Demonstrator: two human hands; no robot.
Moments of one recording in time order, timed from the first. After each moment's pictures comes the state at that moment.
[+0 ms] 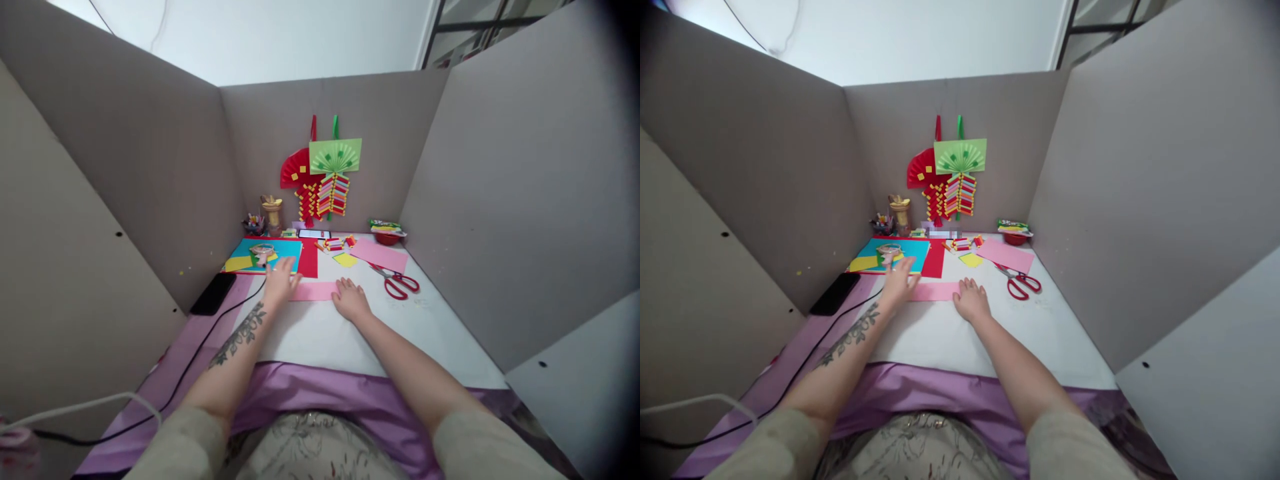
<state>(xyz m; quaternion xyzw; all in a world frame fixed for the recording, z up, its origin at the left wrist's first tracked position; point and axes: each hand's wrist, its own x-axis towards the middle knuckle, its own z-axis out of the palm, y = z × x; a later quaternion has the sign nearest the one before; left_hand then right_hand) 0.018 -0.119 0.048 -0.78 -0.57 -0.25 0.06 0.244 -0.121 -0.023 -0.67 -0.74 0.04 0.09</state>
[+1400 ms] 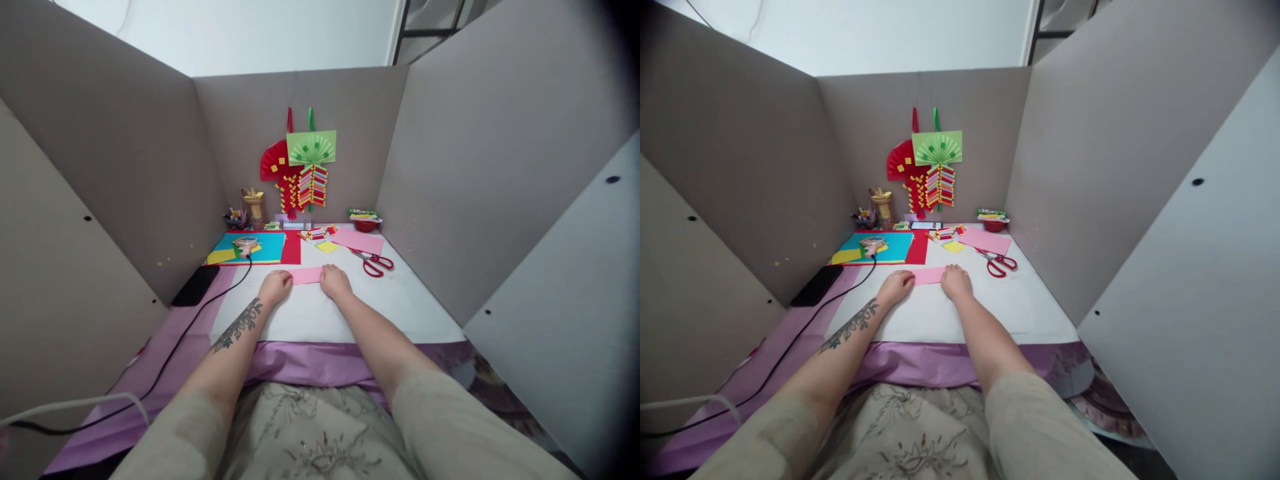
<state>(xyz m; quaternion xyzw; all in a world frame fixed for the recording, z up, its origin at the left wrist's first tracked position) 0.035 -0.121 -0.004 -0.84 -0.50 -0.22 -0.03 0.245 -0.132 -0.012 -0.68 -0.71 0.02 0.16</state>
